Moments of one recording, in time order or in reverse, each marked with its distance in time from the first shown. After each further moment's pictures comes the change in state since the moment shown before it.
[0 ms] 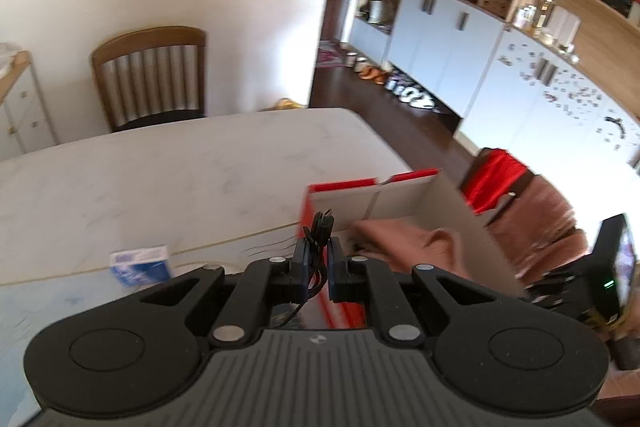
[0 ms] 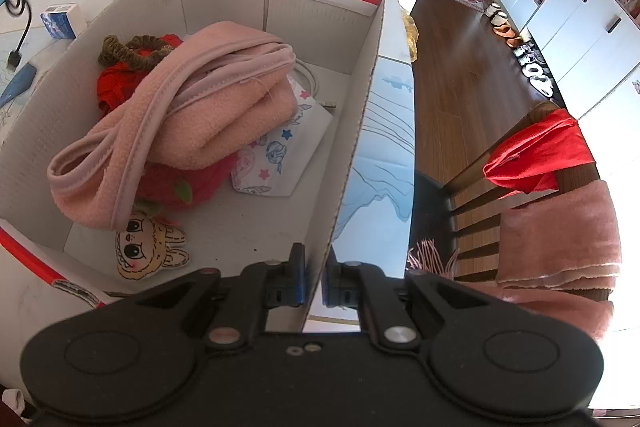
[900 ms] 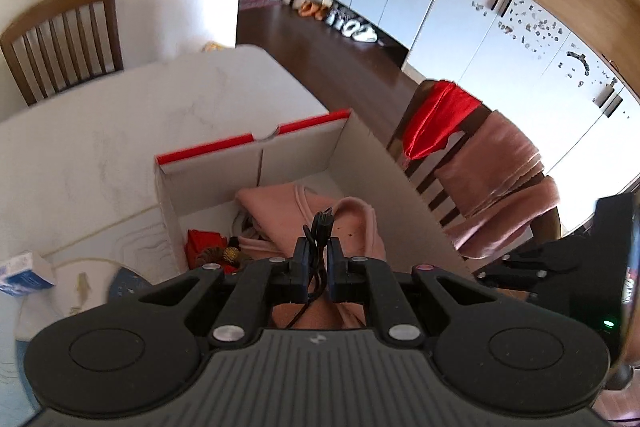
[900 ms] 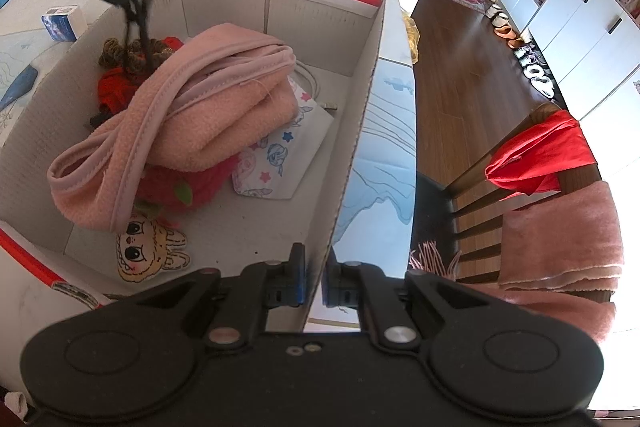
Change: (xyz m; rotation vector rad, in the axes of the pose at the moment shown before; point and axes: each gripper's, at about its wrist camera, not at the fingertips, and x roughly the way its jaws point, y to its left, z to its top) left arm 0.116 -0.088 0.000 0.079 0.203 -0.136; right arm 0.003 0.000 0.002 0.003 -0.005 0.005
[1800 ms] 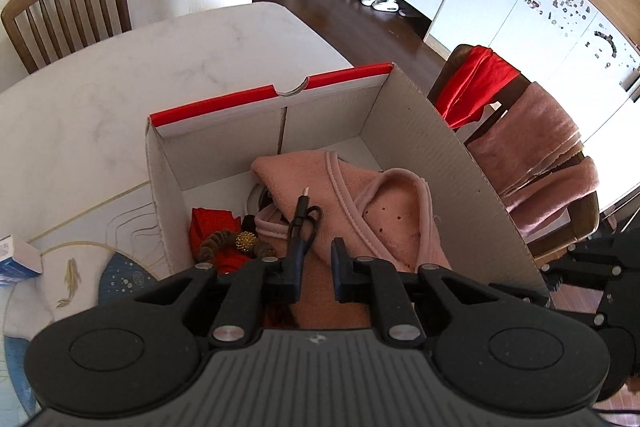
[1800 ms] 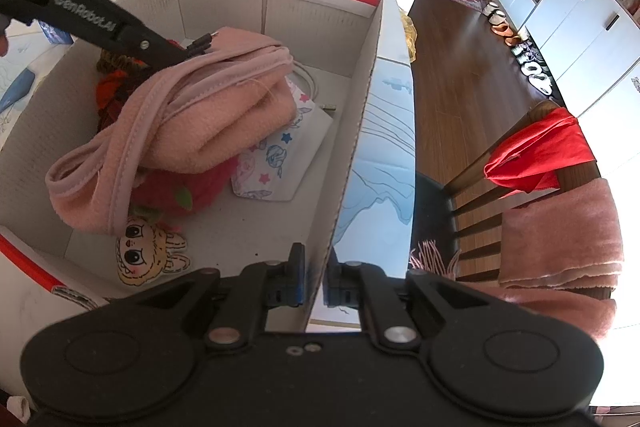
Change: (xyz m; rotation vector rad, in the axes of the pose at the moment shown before) left arm 0.049 0.014 -0.008 -0.004 0.081 0.065; right arm -0.002 0.000 0.000 0.010 -0.002 -0.002
